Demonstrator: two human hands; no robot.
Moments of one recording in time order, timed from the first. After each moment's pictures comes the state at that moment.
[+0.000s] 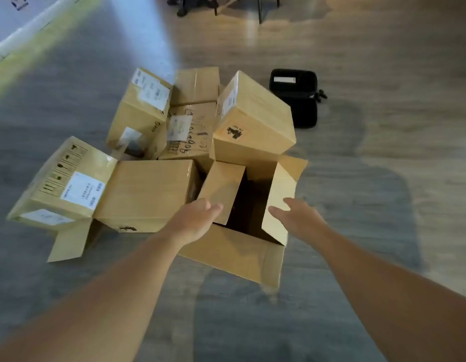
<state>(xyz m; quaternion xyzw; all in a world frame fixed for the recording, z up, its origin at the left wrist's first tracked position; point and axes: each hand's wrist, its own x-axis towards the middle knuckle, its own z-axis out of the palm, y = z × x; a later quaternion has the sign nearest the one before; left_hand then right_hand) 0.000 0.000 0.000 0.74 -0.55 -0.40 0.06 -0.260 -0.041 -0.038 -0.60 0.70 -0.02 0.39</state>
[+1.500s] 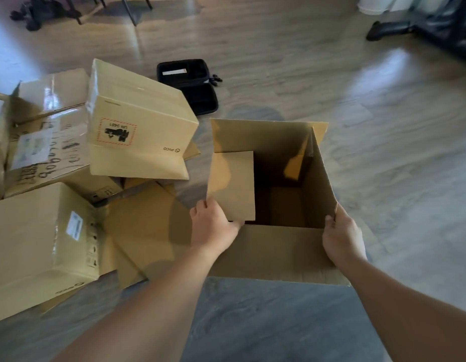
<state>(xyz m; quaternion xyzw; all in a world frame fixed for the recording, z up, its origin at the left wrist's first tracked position) -0.228 -0.039 -0.183 0.65 -0.70 -0.25 0.15 -0.476 0.064 -0.181 -0.36 0.86 -0.30 0.22</state>
